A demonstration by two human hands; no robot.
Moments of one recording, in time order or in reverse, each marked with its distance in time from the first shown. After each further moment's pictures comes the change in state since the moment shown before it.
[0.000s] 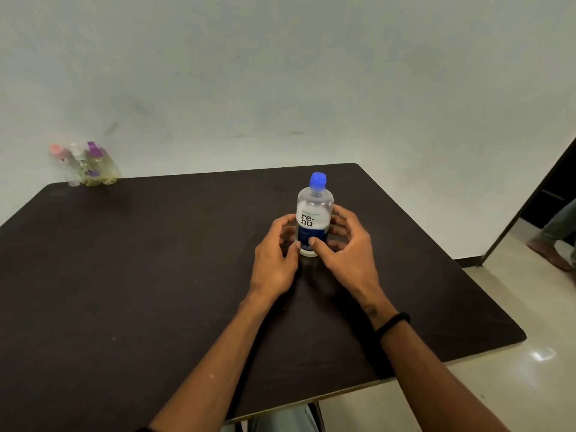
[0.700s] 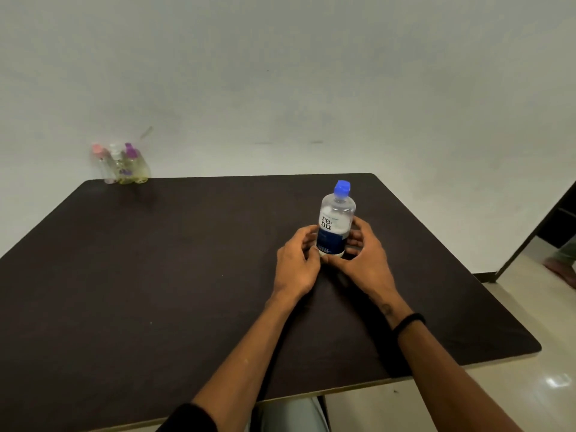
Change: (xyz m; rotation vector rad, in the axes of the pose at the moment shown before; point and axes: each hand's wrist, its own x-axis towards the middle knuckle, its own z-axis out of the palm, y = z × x) left_hand -0.002 0.007 0.001 0.014 0.030 -0.056; right_hand 0.004 0.001 -0.002 -0.132 -0.124 0.120
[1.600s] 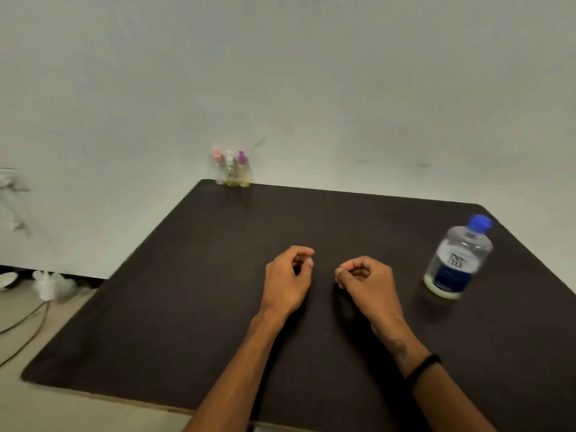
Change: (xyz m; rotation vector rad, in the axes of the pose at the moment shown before) left_hand -0.028 -0.057 -0.178 0.148 0.246 -0.128; right_hand -0.028 -0.078 0.156 0.085 -0.120 0.179
